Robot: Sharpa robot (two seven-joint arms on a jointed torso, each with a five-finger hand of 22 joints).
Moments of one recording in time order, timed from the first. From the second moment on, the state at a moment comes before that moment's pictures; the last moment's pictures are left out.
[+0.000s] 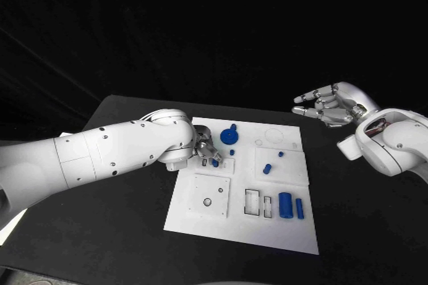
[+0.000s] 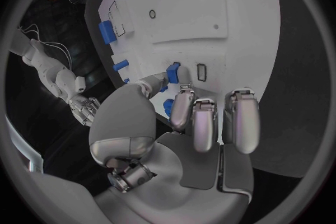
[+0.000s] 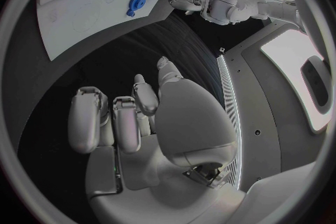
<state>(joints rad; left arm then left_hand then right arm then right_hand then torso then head) 1.32 -0.62 -0.06 1.42 -1.05 0.12 -0.65 1.00 -0.14 0.63 0.09 0.26 0.97 0.01 0.65 0.72 1.42 -0.05 1.32 1.27 1.47 -0.10 1.57 1.31 0.04 1.47 0.01 1.48 1.31 1.28 -0.97 0.04 1.52 -0.86 -0.39 0.11 1.38 -0.02 -0.04 0.20 0.28 0.97 0.14 0.08 0.08 1.34 0.06 1.15 1.27 1.46 -0.02 1.49 1.31 0.07 1.43 0.08 1.37 1.17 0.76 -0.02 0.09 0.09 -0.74</state>
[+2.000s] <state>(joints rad) 1.32 -0.67 -0.03 1.46 -1.07 0.13 -0.65 0.98 -0.12 0.09 0.26 0.14 0.99 0.00 0.67 0.73 1.44 -0.07 1.33 1.28 1.46 -0.11 1.57 1.31 0.04 1.47 0.00 1.50 1.31 1.28 -0.98 0.04 1.51 -0.86 -0.39 0.11 1.37 -0.03 -0.06 0.20 0.26 0.97 0.14 0.08 0.08 1.34 0.06 1.15 1.26 1.46 -0.02 1.49 1.31 0.07 1.42 0.08 1.37 1.16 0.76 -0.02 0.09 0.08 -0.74</state>
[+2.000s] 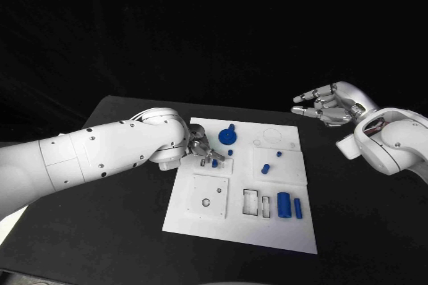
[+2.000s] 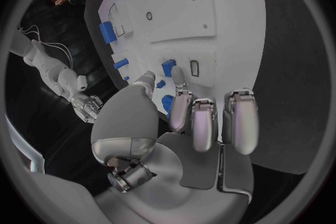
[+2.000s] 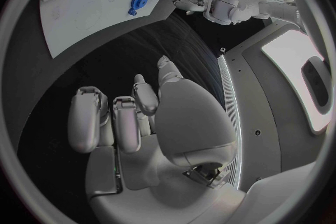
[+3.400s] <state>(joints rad) 1.42 -0.53 -0.03 1.09 -1.10 0.33 -0.65 1.10 -0.03 -0.10 0.29 0.06 0.93 0.05 0.54 0.57 1.34 -0.02 1.23 1.16 1.46 -0.08 1.57 1.31 0.04 1.46 0.03 1.46 1.31 1.27 -0.95 0.03 1.45 -0.86 -0.39 0.12 1.35 -0.02 -0.07 0.20 0.26 0.97 0.14 0.08 0.08 1.34 0.06 1.15 1.26 1.46 -0.02 1.49 1.31 0.07 1.42 0.08 1.37 1.16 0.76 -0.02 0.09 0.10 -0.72</state>
